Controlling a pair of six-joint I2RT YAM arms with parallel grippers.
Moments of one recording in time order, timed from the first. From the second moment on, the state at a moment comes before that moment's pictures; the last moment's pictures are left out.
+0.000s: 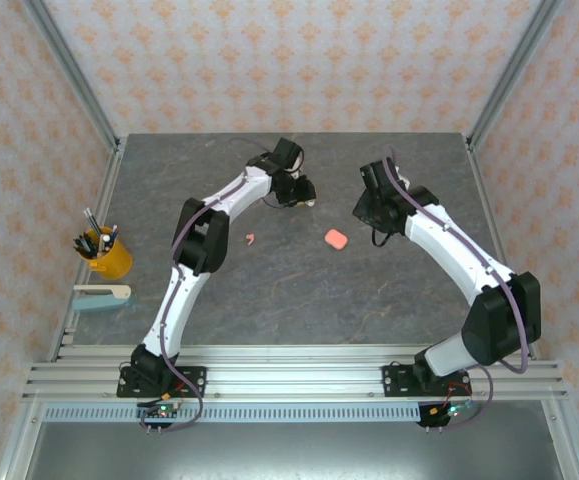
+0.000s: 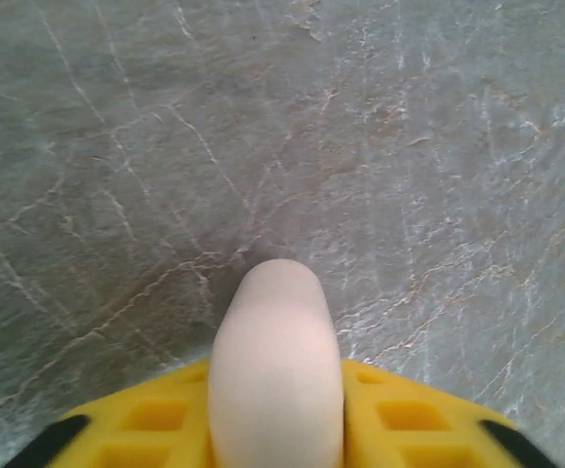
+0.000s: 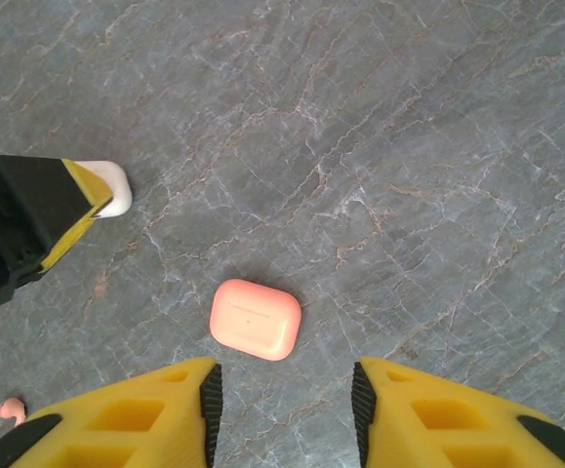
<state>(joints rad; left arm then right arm) -0.42 2.52 2.20 -0.73 0.33 -0.68 0.41 1.47 1.25 -0.79 0.18 0.85</state>
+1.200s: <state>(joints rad) -0.33 1.82 1.86 -0.81 -0.15 -0.46 0.44 1.63 1.21 -0.80 0.21 1.00</state>
